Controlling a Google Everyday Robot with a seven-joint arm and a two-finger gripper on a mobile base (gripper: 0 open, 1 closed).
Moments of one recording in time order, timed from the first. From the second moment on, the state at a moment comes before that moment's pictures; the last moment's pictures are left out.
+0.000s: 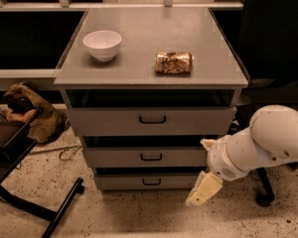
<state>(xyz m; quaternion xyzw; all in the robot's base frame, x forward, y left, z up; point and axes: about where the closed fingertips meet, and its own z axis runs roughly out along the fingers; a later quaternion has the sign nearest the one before) 0.429 -0.135 0.698 -0.54 0.80 0.14 0.22</state>
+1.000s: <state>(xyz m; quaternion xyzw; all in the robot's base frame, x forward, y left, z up) 0.409 -0.104 0.576 -0.51 0.82 0.18 0.19</state>
